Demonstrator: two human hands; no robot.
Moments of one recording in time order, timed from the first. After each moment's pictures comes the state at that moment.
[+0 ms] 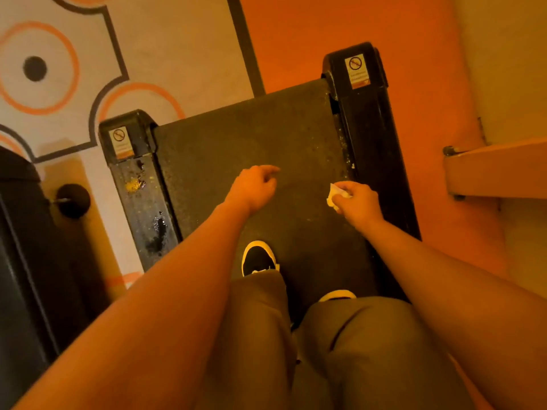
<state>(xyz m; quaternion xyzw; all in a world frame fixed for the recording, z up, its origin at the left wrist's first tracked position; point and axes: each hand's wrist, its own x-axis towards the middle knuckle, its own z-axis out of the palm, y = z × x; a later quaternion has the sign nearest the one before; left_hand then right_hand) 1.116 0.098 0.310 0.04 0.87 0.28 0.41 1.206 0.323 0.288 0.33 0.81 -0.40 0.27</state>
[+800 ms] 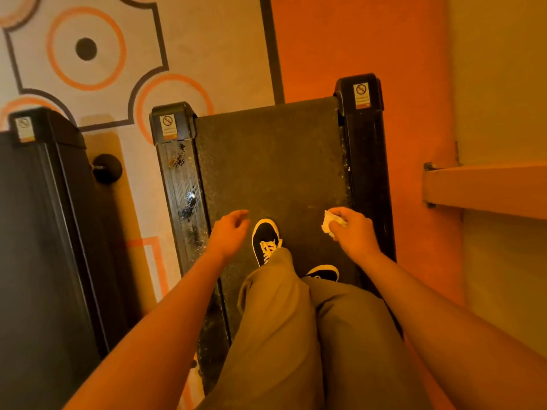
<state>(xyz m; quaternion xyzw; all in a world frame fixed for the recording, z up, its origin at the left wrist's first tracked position) 1.238 -0.005 0.466 -0.16 0.83 0.36 0.39 1.269 0.277 0.461 0.27 0.83 -0.38 0.31</state>
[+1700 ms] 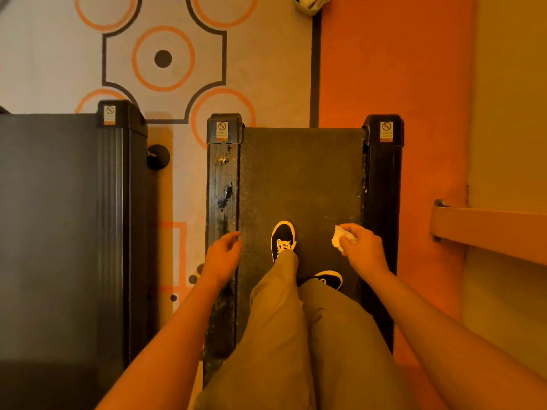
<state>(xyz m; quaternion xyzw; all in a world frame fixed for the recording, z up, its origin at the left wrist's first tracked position) 1.316 -0.064 0.609 -0.29 0.81 0.40 0.32 1.283 0.242 0.584 0.22 0.84 -0.36 0.32</state>
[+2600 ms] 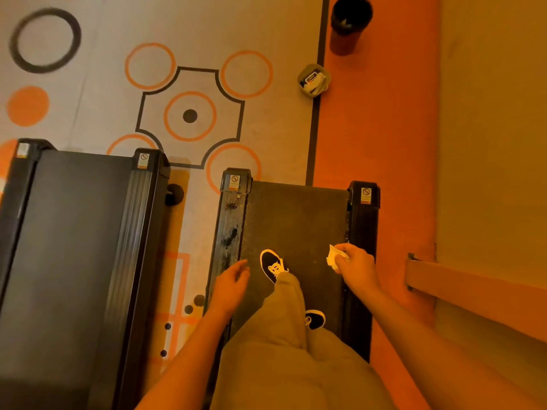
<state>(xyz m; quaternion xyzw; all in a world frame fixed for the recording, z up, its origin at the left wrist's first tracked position) 1.275 -0.057 0.757 -0.30 0.80 0.43 0.29 1.186 0.229 0.765 0.17 0.87 -0.35 0.32</state>
